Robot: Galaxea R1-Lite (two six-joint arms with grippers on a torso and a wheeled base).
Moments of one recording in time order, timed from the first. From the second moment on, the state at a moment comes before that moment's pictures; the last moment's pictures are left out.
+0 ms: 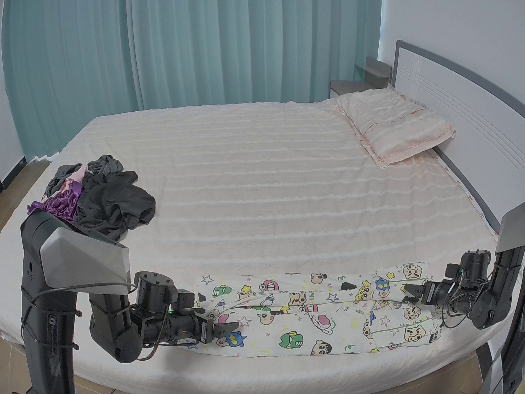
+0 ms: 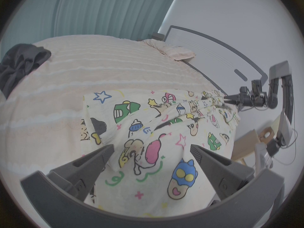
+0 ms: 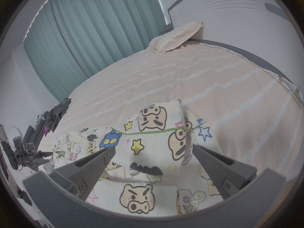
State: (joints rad) left arm -0.39 2.36 -0.40 -1.29 -0.30 -0.17; right arm -0.09 2.24 -0.21 -1.36 0.19 0.22
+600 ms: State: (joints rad) left arm -0.38 2.32 -0.22 -1.55 -0.30 -0.05; right arm -0.13 2.19 -0.21 -1.33 0.15 0.21
